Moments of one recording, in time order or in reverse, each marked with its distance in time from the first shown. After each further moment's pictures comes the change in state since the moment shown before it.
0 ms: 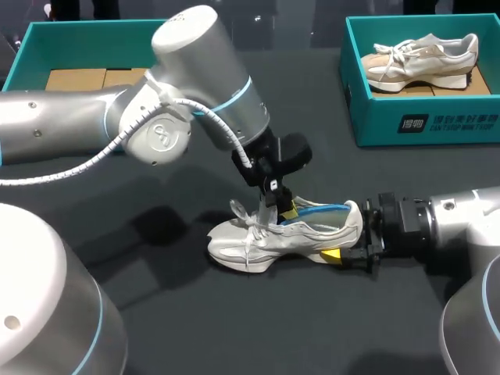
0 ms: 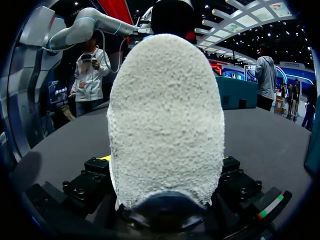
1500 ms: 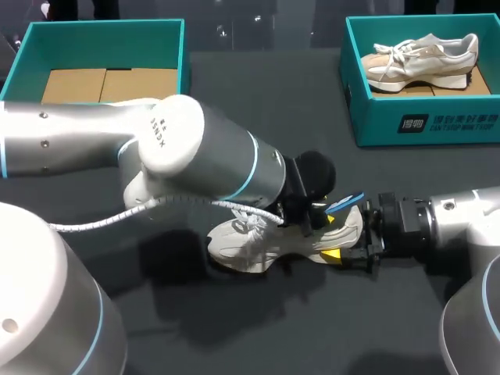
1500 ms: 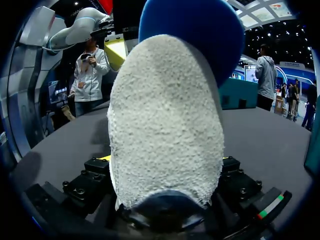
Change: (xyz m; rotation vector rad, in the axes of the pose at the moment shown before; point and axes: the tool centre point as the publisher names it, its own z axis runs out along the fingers) left arm 0.009 -0.059 0.011 0.247 -0.448 -0.013; right arm 0.000 0.000 0.000 0.000 0.000 0.000
